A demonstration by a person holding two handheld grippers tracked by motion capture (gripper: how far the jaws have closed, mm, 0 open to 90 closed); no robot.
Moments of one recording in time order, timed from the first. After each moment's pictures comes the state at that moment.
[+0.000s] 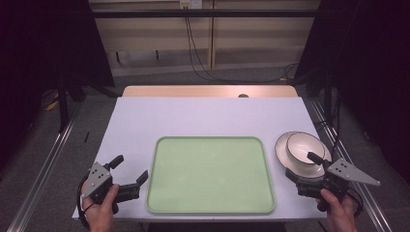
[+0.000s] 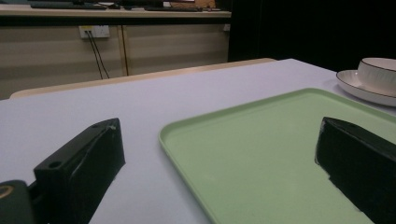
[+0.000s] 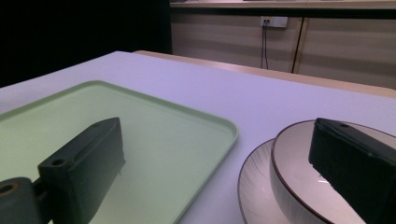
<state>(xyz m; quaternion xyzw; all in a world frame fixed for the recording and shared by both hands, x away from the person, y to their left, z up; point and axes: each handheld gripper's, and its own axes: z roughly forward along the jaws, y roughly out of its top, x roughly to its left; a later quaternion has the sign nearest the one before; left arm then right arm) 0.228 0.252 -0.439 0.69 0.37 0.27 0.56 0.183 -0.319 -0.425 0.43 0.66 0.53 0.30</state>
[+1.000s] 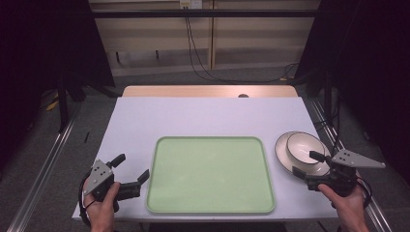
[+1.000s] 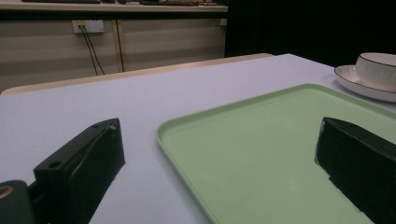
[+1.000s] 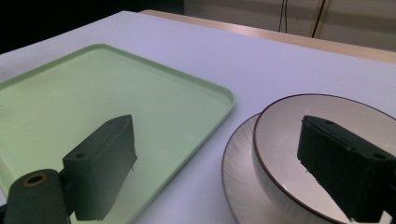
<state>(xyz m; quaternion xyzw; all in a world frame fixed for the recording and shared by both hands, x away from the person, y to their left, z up) 0.235 0.250 -0.440 0.70 0.36 0.26 0.56 0.199 -0.343 -0.411 0.44 0.72 0.48 0.23</state>
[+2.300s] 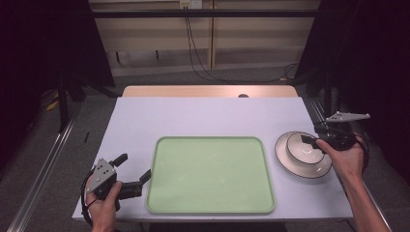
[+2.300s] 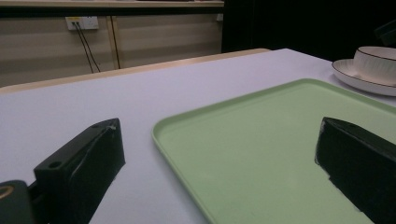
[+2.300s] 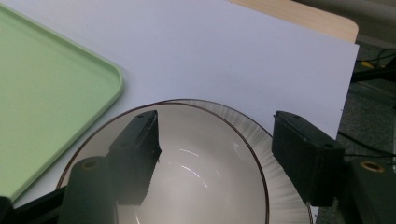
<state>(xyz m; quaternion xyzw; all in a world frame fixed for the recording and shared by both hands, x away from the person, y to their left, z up) 0.238 0.247 -0.441 0.71 0.36 0.25 0.56 0.307 -0.394 -0.402 0.48 0.77 0.35 0.22</state>
